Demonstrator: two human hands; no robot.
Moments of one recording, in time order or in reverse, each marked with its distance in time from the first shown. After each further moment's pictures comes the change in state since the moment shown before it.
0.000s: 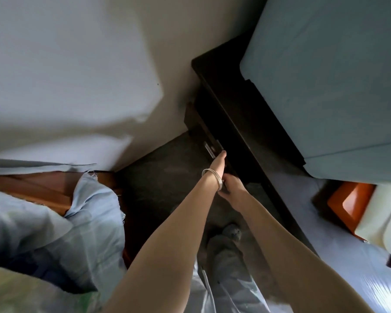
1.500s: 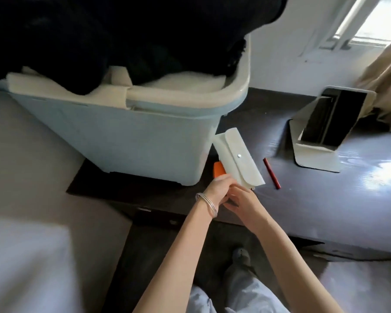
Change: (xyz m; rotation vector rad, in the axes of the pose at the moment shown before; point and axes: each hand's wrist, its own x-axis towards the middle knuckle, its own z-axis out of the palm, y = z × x) left_hand -0.175 -0.086 0.216 0.920 -0.469 0.254; right_hand -0.186 0.048 -0.221 0.769 0.170 -0.592
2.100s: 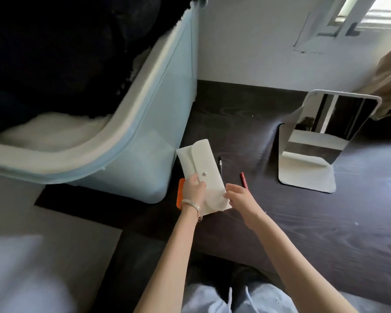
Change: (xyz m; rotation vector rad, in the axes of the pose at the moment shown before) left_hand 0.119 0.026 0.084 0.360 0.578 0.092; right_hand 0.116 -0.047 -0.143 -0.360 -0.085 0.082
